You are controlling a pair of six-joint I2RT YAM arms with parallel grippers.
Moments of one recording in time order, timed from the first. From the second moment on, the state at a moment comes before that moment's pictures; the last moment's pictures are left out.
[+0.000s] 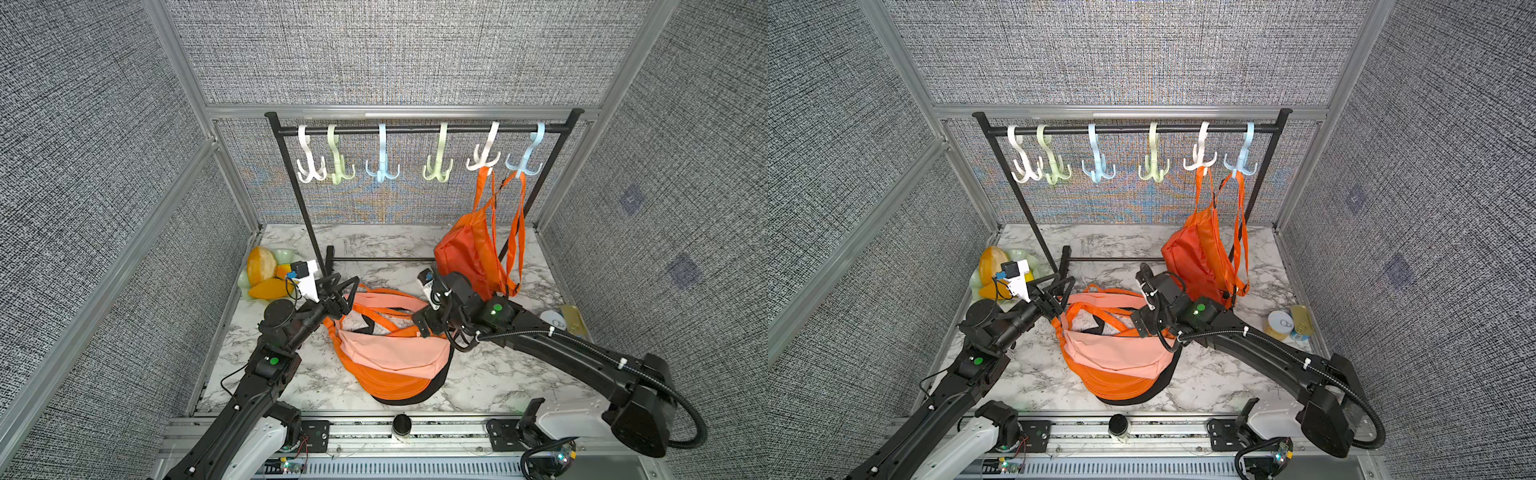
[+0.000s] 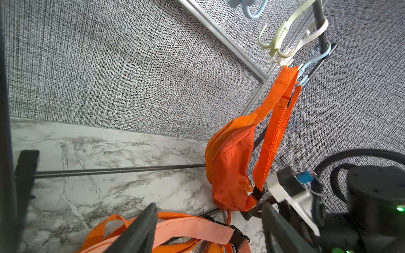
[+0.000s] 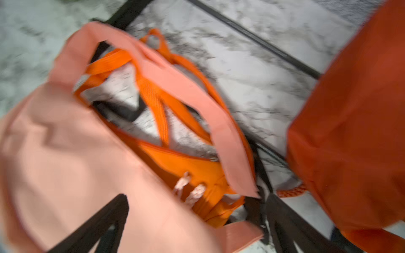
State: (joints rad) left arm -0.39 0.73 0.47 0.29 0.31 -0.56; right arm 0.90 1.31 1.09 -0.63 0.11 0.12
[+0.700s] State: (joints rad) left arm -0.36 0.55 0.34 0.27 0.23 -0.71; right arm 1.25 1.69 1.26 -0.82 0.13 0.09
